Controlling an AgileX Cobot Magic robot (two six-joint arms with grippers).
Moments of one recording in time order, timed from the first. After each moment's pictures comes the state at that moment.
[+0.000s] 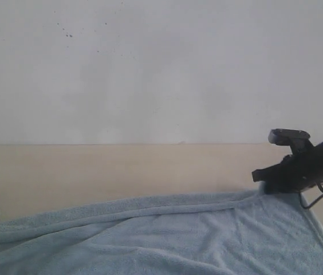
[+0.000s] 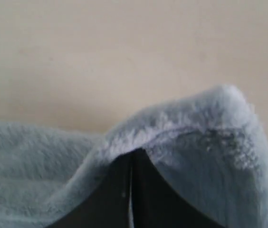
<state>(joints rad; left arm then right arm) 0.06 1.62 -0.75 -0.02 0.26 0.04 0.01 2.16 -1.37 0.85 0.44 -0.89</state>
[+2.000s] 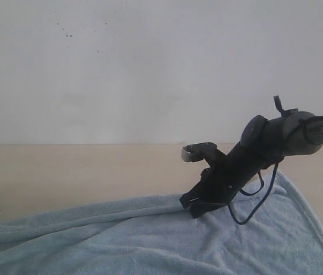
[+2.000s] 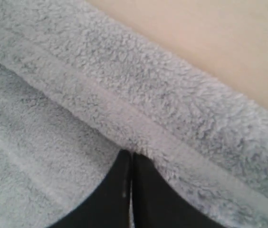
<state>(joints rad) 0.06 1.62 -0.75 -0.04 0.25 0.04 0.32 2.25 -1.55 0.64 0.71 -0.78</state>
